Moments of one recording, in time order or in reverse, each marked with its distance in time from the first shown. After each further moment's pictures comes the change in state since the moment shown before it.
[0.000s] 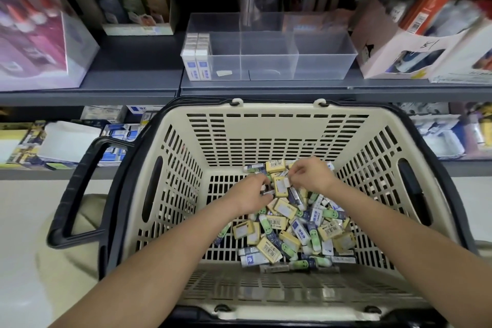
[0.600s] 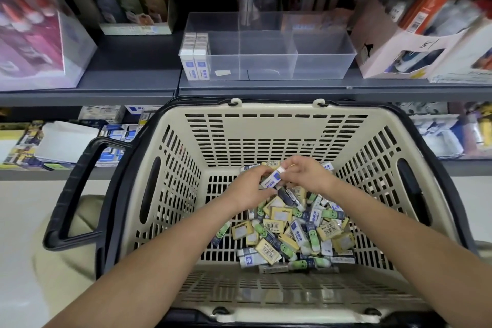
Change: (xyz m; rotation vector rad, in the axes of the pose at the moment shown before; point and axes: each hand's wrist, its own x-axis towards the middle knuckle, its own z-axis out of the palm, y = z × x) left_hand 0.002 0.006 -0.005 -0.193 0.129 0.058; right_hand -0.009 -0.010 0.002 0.471 -0.165 0.001
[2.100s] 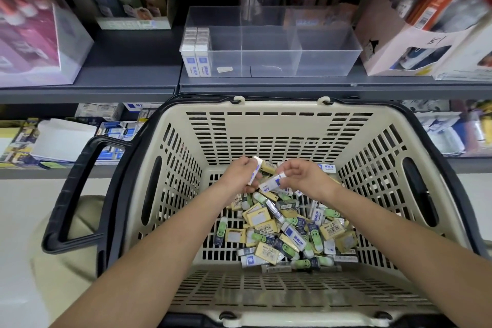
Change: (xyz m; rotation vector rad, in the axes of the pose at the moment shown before) left_hand 0.007 0.003 -0.020 -0.725 0.063 -0.446; right_hand -0.013 -0.004 0.011 -0.023 0.025 -0.024
